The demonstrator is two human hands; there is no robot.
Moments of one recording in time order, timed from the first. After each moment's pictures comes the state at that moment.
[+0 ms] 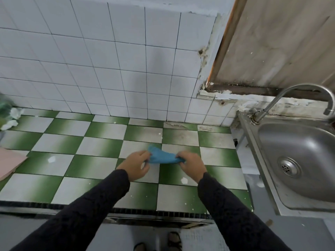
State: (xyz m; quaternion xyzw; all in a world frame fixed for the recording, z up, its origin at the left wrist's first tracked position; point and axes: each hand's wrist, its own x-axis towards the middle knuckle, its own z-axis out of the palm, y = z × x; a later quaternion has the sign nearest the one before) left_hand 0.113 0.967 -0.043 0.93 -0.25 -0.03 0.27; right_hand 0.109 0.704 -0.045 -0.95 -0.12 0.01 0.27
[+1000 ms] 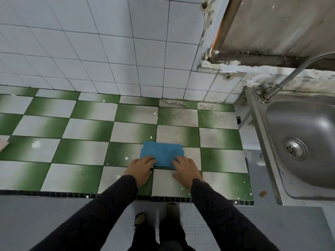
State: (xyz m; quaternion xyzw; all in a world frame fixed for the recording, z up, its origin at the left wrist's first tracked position) left_hand 0.084 0.923 -0.127 0.95 -0.21 -0.21 0.10; right_hand 0.072 0.698 -0.123 -0.96 -0.16 0.21 0.05
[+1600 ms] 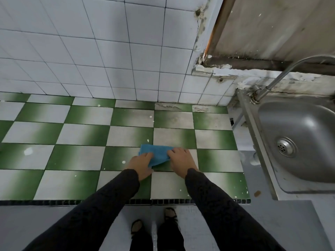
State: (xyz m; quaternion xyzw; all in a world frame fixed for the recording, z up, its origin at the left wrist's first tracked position) left_hand 0.112 0.912 -0.114 0.95 -0.16 -0.25 0.13; right_hand 0.098 0.716 -0.091 -0.98 -0.14 0.11 0.06
